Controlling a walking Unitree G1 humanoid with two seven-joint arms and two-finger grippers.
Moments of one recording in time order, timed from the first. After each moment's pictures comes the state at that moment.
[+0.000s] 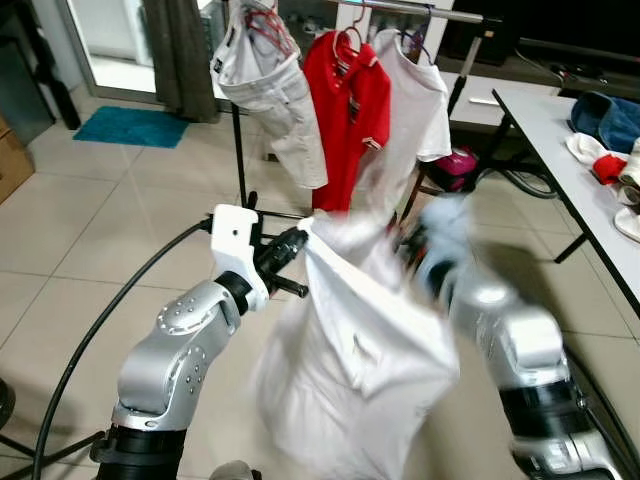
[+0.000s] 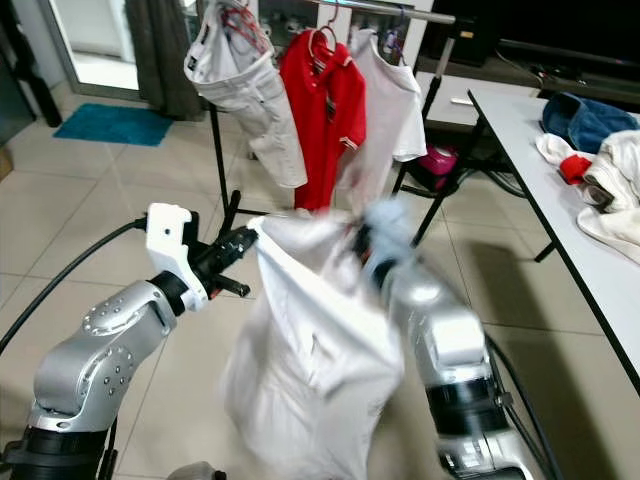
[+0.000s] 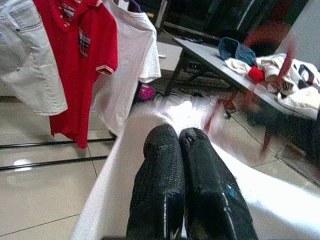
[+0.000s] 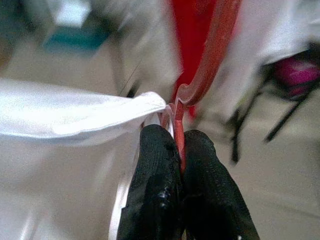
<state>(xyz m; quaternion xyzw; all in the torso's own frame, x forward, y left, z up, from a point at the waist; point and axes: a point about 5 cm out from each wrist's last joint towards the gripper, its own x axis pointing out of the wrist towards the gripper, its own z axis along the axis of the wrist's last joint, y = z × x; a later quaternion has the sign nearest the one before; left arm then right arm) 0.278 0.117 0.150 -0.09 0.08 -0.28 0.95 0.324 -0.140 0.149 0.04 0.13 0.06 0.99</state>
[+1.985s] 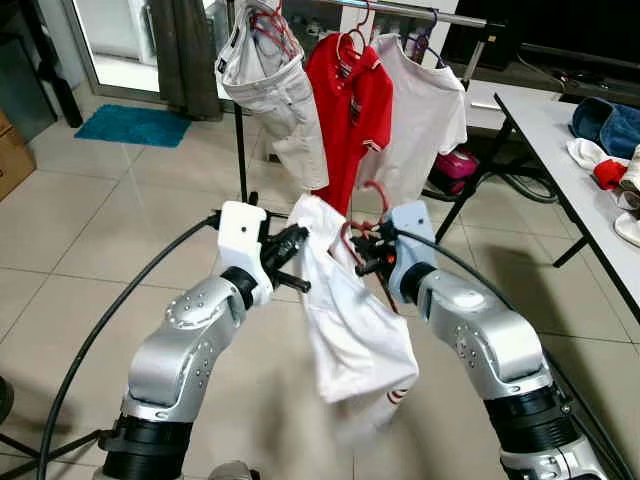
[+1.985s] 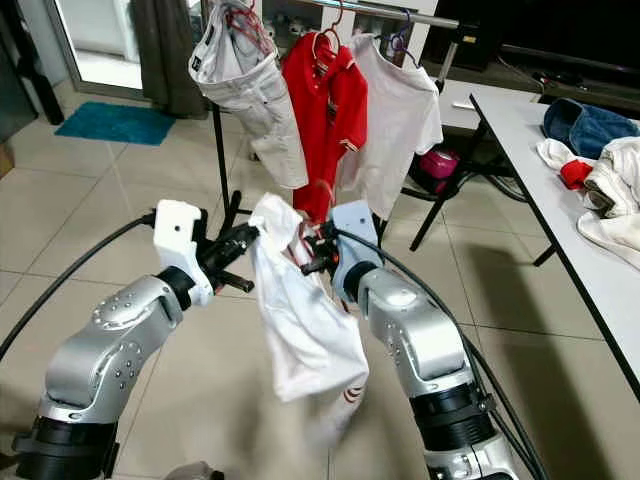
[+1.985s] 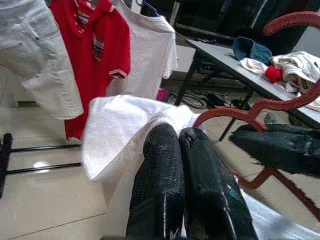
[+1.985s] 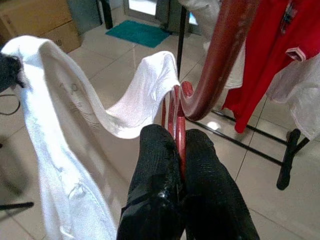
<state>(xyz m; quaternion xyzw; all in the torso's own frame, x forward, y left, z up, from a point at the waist) 0.287 0.115 0.150 -0.06 0.07 -0.25 0.96 0.303 -0.095 0.138 0.00 0.16 0.24 0.96</state>
